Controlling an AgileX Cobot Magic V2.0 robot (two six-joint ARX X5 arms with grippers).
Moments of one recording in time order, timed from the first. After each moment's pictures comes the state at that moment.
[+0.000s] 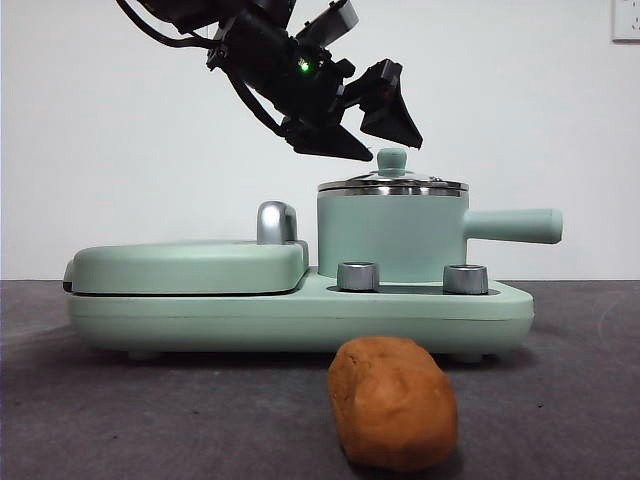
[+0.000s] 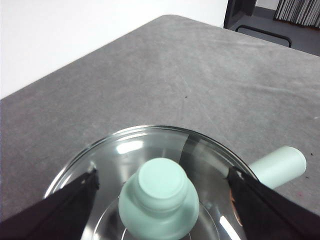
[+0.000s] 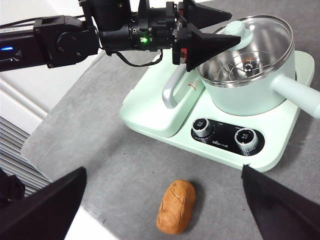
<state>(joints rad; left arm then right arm) -0.59 1.92 1.51 0.05 0.34 0.14 -0.02 0.62 1.04 -0.98 -0.78 0.13</state>
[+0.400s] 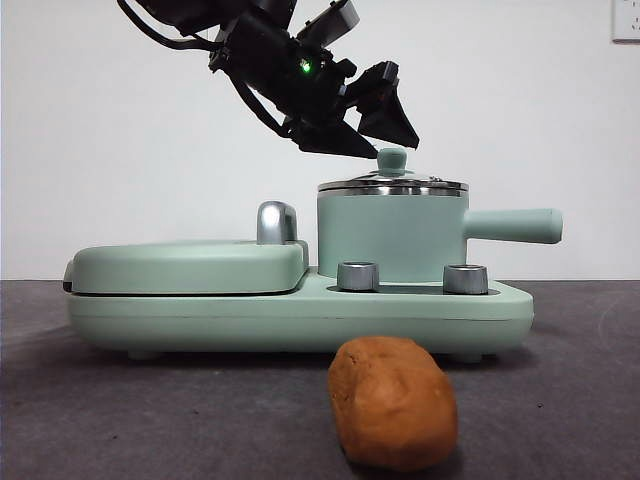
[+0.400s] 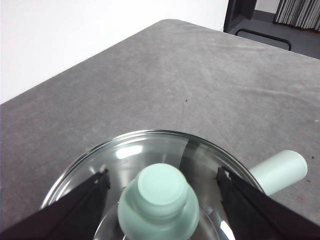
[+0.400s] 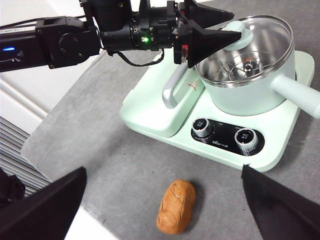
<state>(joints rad) -0.60 1.93 1.51 0.07 0.34 0.14 -0.02 0.62 1.04 -0.98 -0.78 0.13</state>
